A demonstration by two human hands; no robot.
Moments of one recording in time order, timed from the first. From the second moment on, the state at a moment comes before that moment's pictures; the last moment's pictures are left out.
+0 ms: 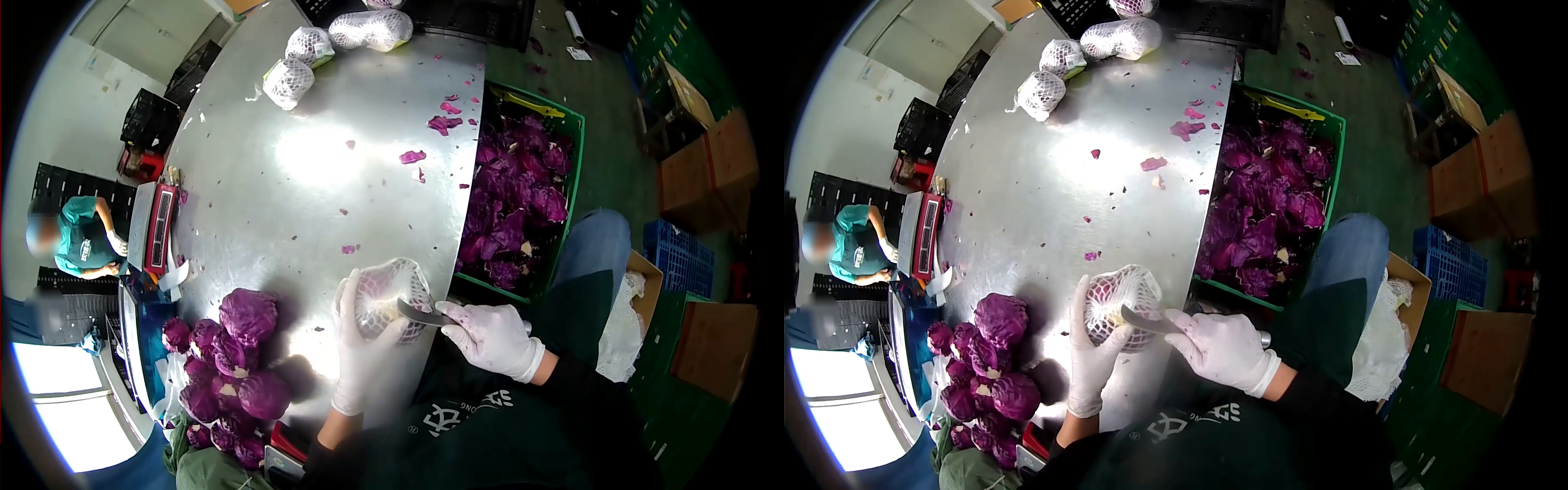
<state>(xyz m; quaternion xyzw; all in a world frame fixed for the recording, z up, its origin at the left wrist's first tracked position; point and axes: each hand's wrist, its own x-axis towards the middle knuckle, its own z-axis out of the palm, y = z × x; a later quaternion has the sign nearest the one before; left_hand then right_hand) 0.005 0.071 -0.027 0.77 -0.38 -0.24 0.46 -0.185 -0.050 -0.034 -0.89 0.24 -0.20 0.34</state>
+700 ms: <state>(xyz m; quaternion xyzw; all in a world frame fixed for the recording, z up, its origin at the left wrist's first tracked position) -0.001 0.068 -0.008 0.75 -0.47 -0.22 0.41 -0.128 -0.092 -0.023 -0.82 0.22 -0.16 0.50</state>
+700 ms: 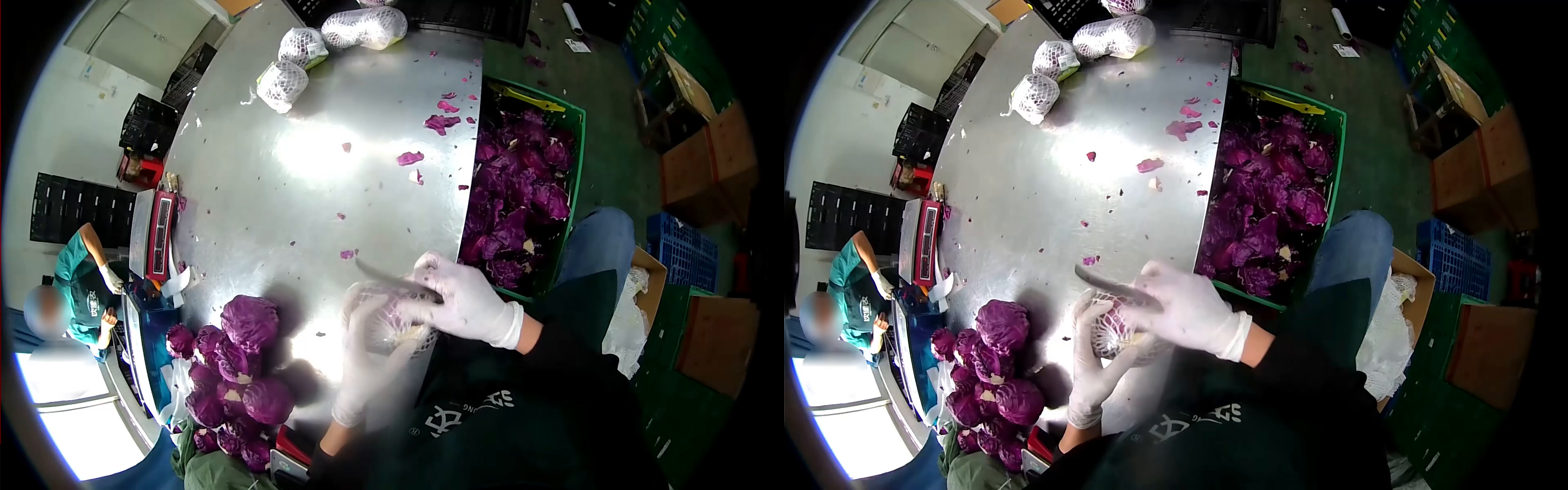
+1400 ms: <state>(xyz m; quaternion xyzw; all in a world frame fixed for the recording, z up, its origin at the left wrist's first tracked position) -0.008 0.049 -0.003 0.71 -0.37 -0.29 0.52 -0.104 -0.106 -0.051 -0.88 0.22 -0.22 0.36</state>
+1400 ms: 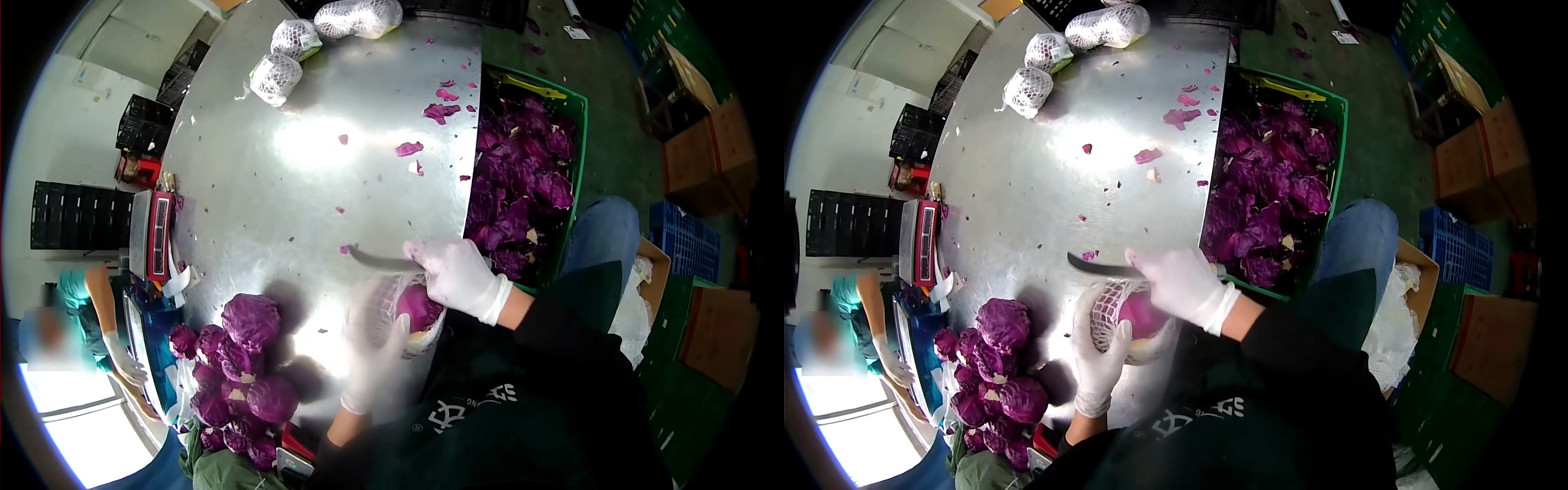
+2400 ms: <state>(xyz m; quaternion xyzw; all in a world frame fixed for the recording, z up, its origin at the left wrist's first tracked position) -0.012 0.068 -0.009 0.79 -0.48 -0.13 0.36 -0.098 -0.120 -0.060 -0.94 0.01 -0.17 0.29</state>
